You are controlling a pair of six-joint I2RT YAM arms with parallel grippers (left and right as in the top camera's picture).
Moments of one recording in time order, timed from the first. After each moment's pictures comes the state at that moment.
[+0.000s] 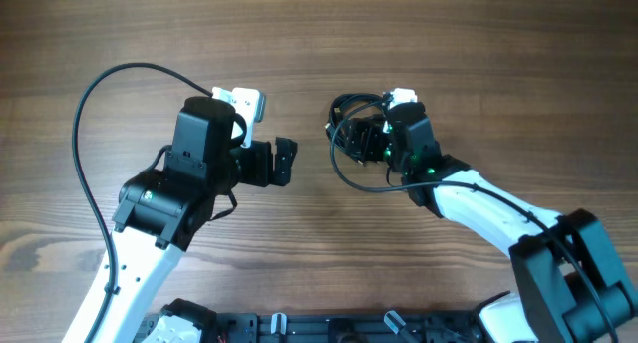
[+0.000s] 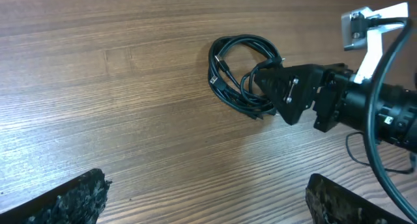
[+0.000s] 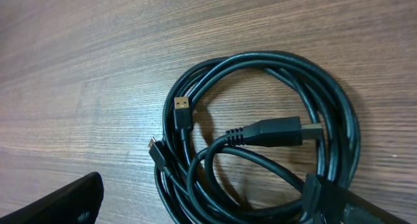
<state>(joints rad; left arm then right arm) -0.37 1.11 1.06 -0.78 0.13 -0.23 0.46 1.62 0.73 0.18 -0.03 0.56</state>
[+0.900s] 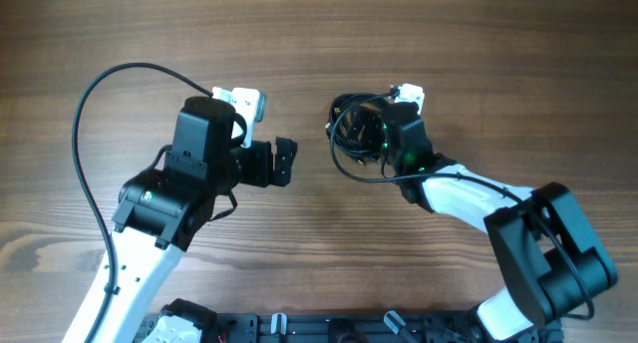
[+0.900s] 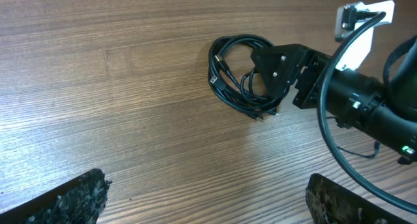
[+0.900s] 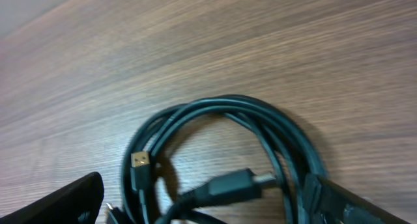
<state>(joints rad) -0.37 1.11 1.06 -0.78 0.13 -0.23 0.46 1.75 0.73 0.39 0.13 0.62</state>
